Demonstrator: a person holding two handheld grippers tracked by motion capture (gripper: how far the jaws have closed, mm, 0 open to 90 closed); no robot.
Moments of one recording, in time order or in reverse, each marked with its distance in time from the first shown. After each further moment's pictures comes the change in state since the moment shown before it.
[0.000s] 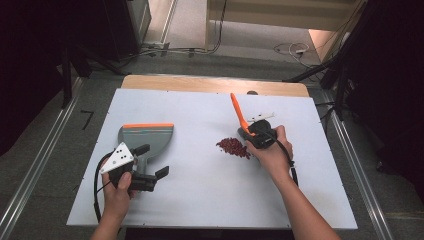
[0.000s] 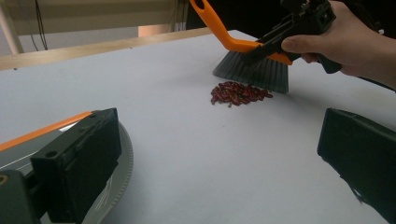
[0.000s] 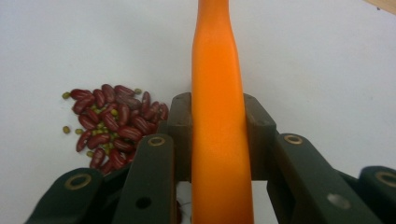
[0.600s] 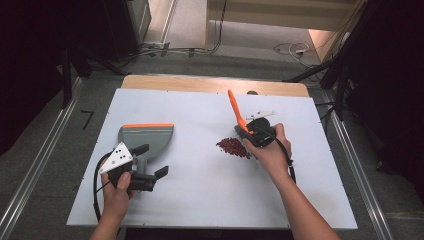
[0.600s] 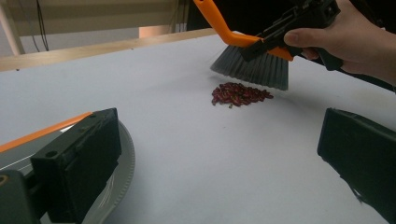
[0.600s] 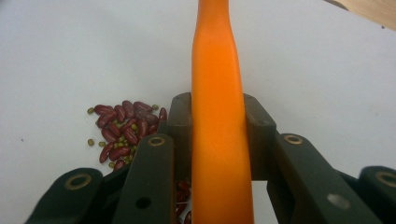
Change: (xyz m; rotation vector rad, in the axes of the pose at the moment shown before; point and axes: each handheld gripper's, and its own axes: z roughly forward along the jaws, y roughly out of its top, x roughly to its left) left arm 0.001 0.000 -0.001 -0.007 0.003 -0.003; right arm 0.000 0.007 -0.009 -0.037 0.033 0.006
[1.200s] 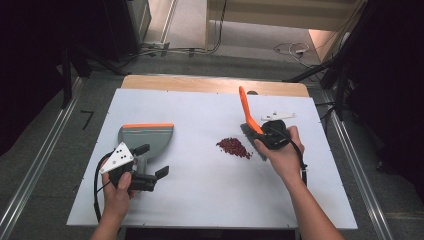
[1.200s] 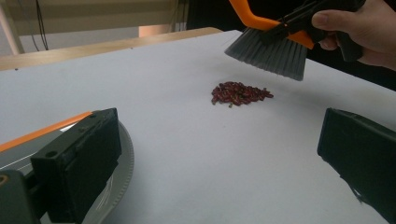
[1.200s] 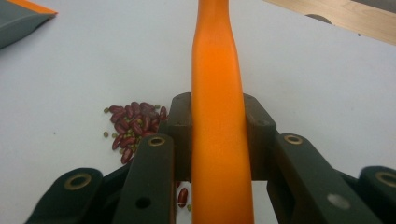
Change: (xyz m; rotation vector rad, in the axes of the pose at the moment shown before) left arm 0.000 0.000 0.001 0.007 0.000 0.005; right arm -0.021 -0.016 -0.033 -0.089 0.071 0.049
